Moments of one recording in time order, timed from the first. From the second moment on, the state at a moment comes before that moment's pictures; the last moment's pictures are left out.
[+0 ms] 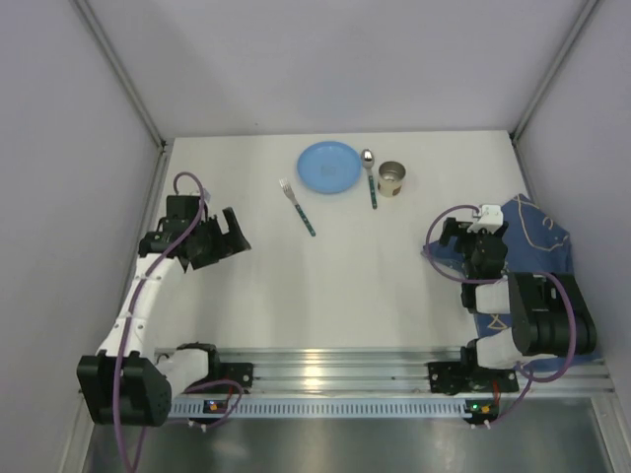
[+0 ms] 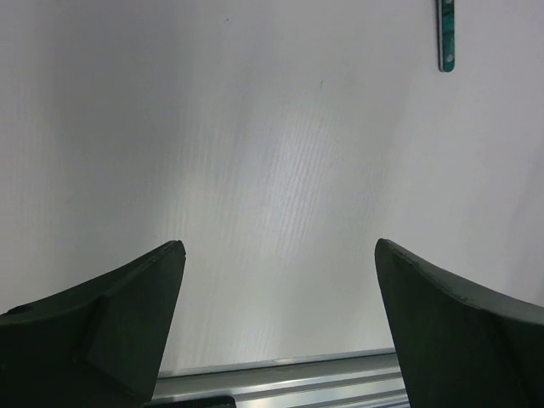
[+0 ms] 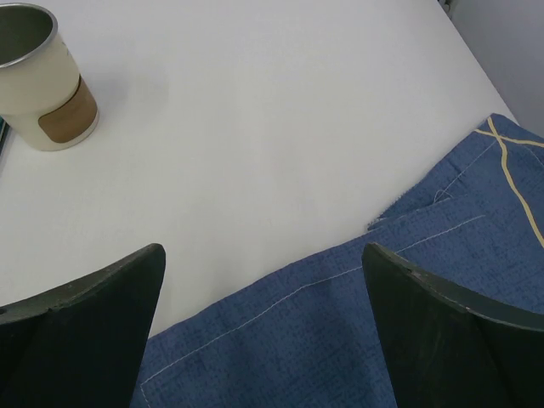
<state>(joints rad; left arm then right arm) -0.03 1.09 0.94 -0.75 0.19 -0.41 -0.03 1.45 0.22 1.12 0.06 0.01</state>
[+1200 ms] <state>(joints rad) -0.18 1.38 1.15 -0.66 -0.07 -0.57 -0.02 1.37 1.05 -0.01 -0.04 0.40</state>
